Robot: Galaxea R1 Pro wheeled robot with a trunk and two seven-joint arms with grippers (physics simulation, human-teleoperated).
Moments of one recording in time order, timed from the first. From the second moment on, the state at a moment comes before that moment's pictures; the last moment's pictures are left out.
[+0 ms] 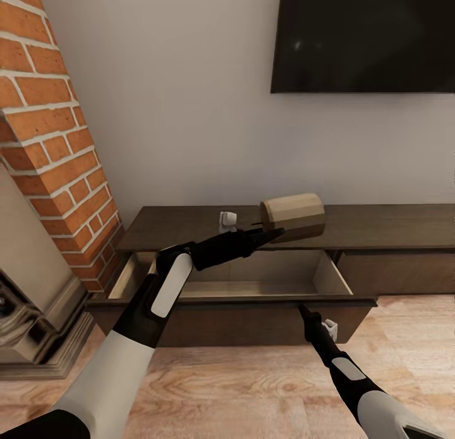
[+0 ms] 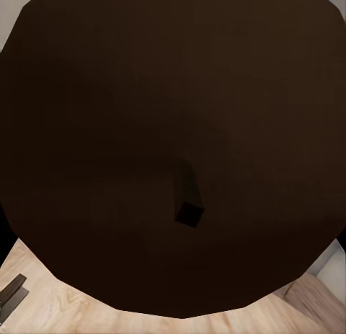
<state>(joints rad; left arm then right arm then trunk) -0.82 -0.16 -0.31 -1.26 0.72 0.64 -0.78 -0.68 -0.06 -0.29 -0.22 -1.09 0.15 0.70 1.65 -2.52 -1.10</state>
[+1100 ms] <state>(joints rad) -0.82 -0.16 -0.31 -1.26 0.72 0.64 -0.78 -0.68 -0.06 -0.29 -0.22 -1.09 0.15 0.70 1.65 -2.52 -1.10</state>
